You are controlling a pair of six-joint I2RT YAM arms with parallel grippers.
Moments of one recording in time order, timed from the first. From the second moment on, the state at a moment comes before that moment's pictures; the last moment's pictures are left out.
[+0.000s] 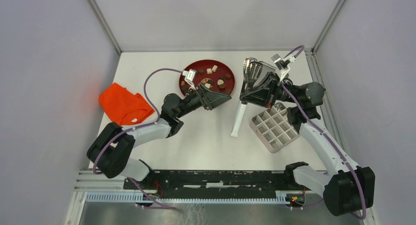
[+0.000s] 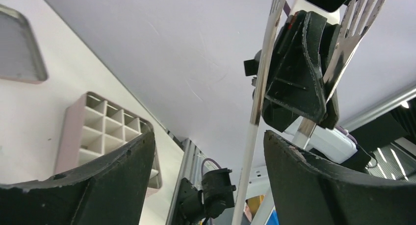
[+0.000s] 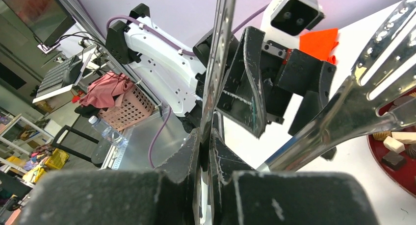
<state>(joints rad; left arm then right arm) -0.69 1.48 0.70 1.11 0.47 -1.09 0.22 1.07 0.79 0.81 -1.20 0.99</state>
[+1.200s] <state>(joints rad) -0.89 1.29 0.70 0.84 0.37 -0.60 0.21 1.07 0.79 0.82 -1.24 0.98</state>
